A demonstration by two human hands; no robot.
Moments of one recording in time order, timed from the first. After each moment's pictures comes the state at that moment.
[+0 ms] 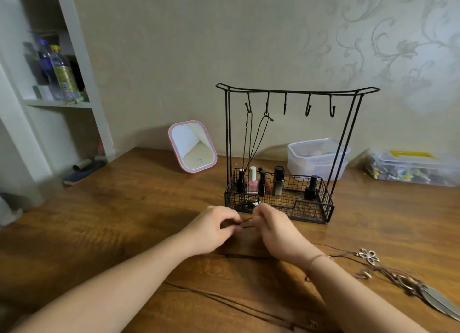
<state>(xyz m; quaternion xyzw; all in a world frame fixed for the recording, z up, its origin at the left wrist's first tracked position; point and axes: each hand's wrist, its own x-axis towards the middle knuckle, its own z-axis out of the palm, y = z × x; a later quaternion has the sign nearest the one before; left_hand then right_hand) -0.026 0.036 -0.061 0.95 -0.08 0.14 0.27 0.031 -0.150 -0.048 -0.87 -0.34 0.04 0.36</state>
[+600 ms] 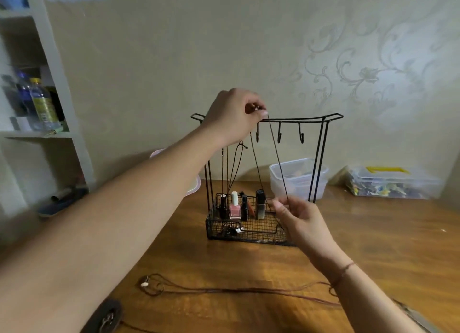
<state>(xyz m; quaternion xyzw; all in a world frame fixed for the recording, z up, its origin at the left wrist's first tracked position) 0.062 -0.027 0.173 0.89 -0.10 0.39 0.22 0.049 -0.208 0.009 -0.73 -0.26 -0.01 0.63</state>
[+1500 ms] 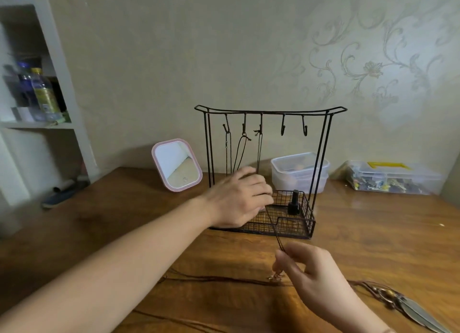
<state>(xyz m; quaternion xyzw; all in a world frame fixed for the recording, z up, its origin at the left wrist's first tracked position) 0.046 -0.008 0.026 0.86 -0.39 0.31 -0.14 -0.020 -0.236 -0.016 -0.87 -0.28 -0.02 0.41</state>
